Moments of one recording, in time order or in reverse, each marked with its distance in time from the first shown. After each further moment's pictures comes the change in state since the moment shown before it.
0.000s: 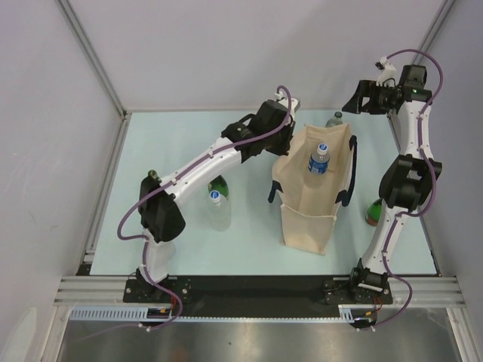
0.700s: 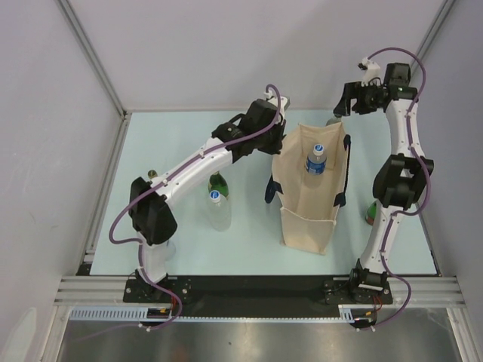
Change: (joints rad) left arm 0.041 -0.088 -0.116 0.034 0.005 -0.011; right arm 0.075 0.001 0.000 0.000 0.105 -0.088
